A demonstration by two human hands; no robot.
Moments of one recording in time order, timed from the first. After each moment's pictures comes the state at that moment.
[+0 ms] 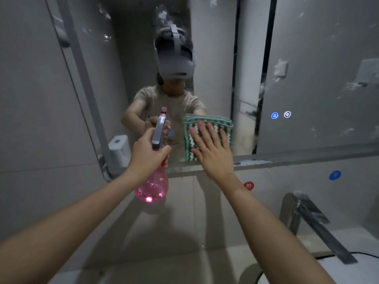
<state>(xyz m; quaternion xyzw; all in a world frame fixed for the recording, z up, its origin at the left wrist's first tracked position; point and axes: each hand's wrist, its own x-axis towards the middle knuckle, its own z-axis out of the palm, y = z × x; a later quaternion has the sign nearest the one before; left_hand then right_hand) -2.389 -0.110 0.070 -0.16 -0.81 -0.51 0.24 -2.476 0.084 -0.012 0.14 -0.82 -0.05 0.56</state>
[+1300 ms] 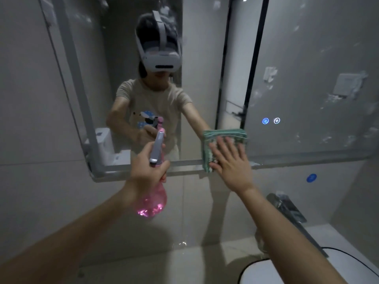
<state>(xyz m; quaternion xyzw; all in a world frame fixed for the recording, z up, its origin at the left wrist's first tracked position) -2.382 -0.106 0.038 -0.16 -0.77 -0.59 0.18 -2.464 0.162 -0.041 0.12 -0.84 -0.11 0.52</state>
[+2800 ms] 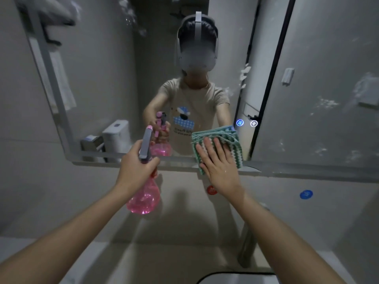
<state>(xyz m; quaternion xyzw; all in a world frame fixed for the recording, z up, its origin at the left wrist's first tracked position) -2.351 0.001 0.042 -0.06 -0.80 -0.53 0.27 -2.475 0.224 -0.043 0.24 -0.81 -0.09 0.53</state>
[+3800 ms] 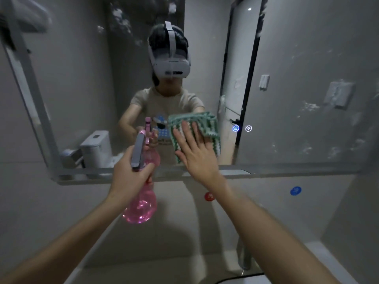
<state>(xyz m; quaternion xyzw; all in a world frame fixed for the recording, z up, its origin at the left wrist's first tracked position) -2.374 -0.031 0.041 -0.08 -0.78 -0.56 0.27 -2.480 0.157 0.013 0.20 -0.81 -0.09 0.55</state>
